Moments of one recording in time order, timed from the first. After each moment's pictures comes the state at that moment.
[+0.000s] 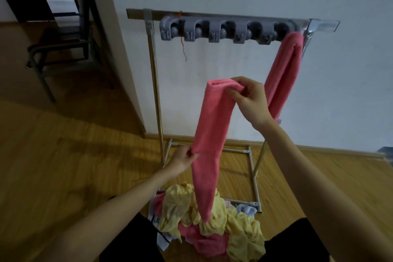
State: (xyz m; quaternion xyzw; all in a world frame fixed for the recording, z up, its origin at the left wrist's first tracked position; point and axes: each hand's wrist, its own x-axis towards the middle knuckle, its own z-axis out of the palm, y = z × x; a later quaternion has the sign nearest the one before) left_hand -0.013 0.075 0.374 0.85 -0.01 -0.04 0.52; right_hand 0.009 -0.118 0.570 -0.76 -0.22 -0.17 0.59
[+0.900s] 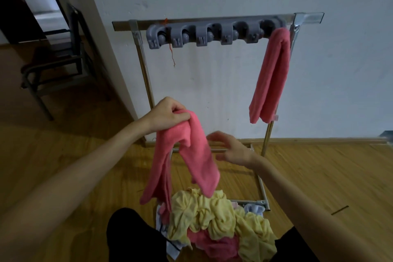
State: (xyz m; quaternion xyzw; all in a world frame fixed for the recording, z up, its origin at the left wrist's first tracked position) left_hand 0.009 0.106 0.558 0.91 -0.19 0.02 0.37; right_hand -0.008 -0.120 0.461 -0.82 -0.23 0.14 0.51
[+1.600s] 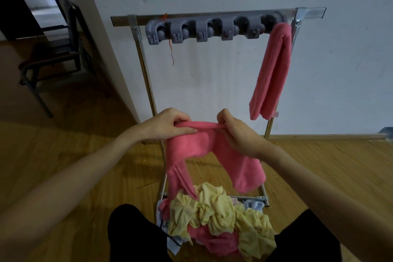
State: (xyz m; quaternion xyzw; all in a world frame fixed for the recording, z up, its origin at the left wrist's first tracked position) left_hand -0.009 0.109 0.546 0.91 -0.25 -0.09 0.32; right_hand -0.010 -0.135 0.497 -0.85 -0.39 -0.11 0.34
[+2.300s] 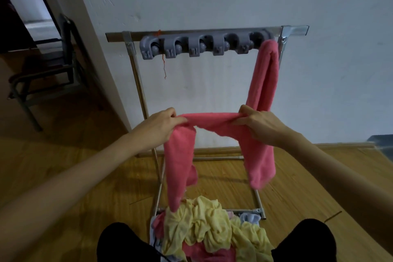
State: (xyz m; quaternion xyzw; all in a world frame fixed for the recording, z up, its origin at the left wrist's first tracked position) left_hand 0.001 0.108 0.555 0.96 -0.28 0.09 0.04; right_hand 0.016 -0.198 0.545 -0.94 -0.32 -0.13 -0.01
